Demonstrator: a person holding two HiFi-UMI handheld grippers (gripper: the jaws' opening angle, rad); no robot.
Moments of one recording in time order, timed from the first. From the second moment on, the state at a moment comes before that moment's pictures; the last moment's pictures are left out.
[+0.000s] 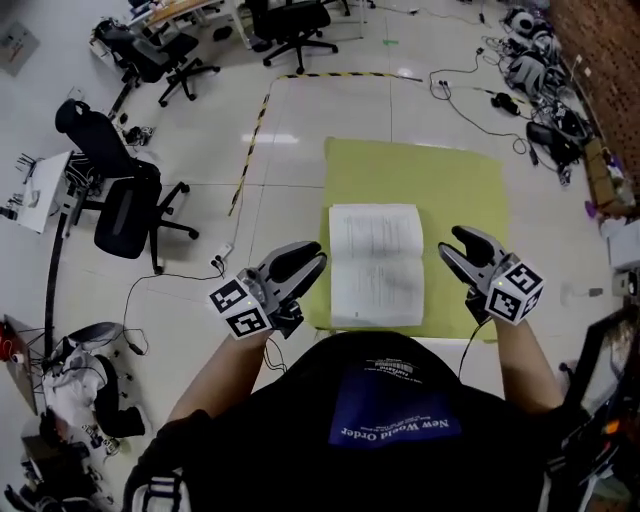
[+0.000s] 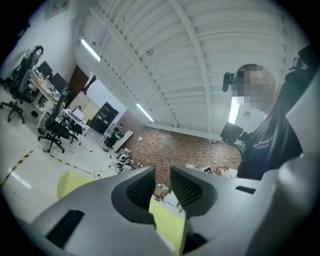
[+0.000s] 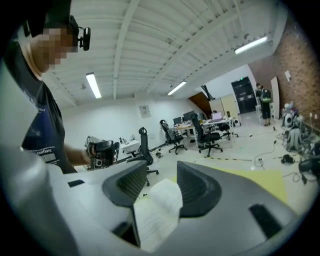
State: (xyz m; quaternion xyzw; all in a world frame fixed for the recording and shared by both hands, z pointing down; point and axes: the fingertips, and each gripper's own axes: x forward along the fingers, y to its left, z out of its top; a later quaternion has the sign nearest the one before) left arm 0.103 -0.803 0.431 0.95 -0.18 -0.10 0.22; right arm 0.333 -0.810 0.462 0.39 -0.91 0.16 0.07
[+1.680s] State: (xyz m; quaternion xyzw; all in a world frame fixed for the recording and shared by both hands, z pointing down) left arm 0.106 -0.733 0.407 0.95 -0.19 -0.12 0.19; right arm 0.318 -0.729 0.434 0.40 -0.91 0.11 0.05
